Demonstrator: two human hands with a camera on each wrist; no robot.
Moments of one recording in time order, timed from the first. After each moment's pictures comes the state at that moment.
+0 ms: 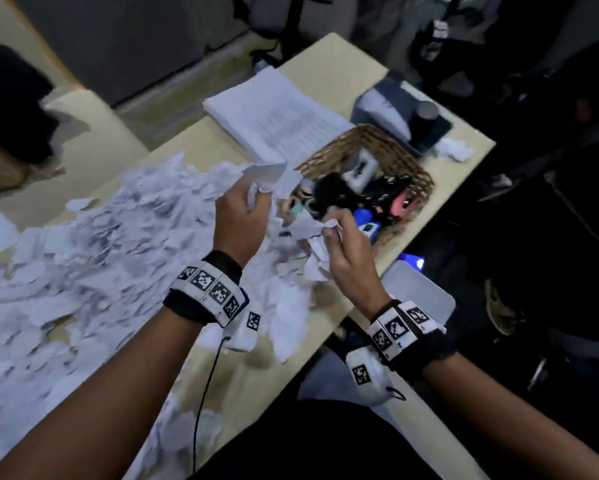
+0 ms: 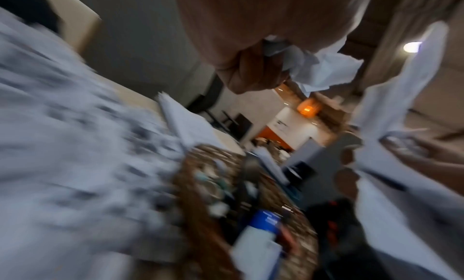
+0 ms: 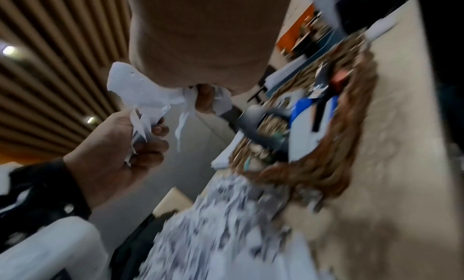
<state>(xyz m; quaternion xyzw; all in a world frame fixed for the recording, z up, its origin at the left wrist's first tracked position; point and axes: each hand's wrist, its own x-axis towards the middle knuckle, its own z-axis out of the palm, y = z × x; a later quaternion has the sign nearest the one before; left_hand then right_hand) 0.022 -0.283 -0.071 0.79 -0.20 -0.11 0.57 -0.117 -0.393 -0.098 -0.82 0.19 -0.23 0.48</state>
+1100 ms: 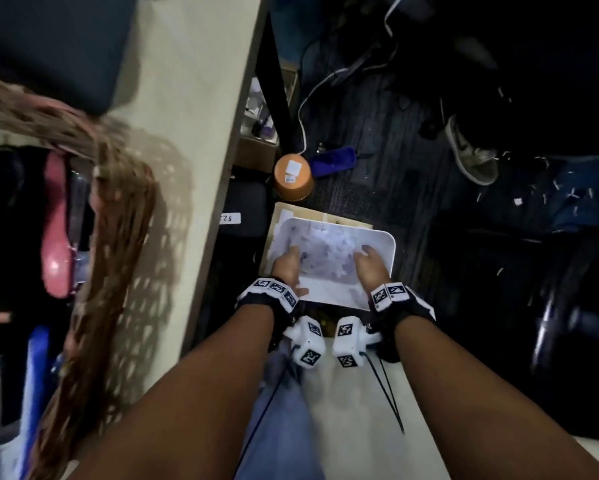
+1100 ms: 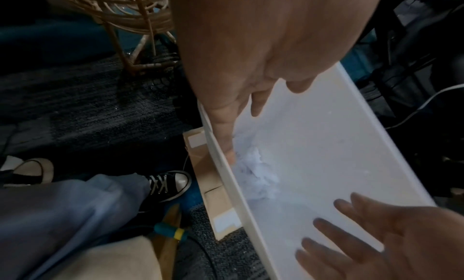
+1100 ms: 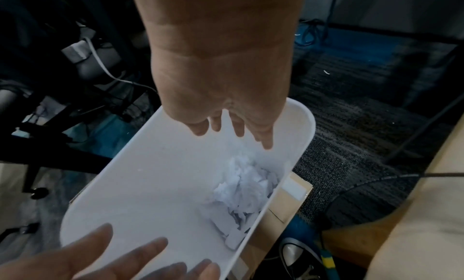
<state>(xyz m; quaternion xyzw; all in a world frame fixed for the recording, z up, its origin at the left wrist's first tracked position) -0.180 -0.610 -0.488 0.72 0.16 -0.64 0.21 -0.327 -0.659 -0.511 -0.34 0.74 0.04 0.58</state>
